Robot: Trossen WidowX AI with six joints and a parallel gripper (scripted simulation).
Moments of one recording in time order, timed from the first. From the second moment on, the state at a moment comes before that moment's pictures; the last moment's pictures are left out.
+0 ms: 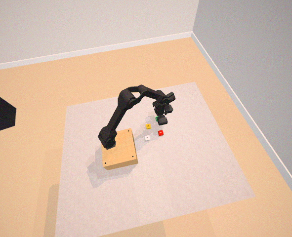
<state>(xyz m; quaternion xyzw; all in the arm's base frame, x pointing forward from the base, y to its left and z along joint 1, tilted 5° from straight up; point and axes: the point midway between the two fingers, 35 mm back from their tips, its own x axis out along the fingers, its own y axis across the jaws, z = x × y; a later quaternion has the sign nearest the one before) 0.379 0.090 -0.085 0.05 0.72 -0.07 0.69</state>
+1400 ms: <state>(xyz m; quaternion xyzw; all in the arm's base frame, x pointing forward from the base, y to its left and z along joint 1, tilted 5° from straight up) 0.385 0.093 0.017 0.05 0.73 -0.07 0.68</state>
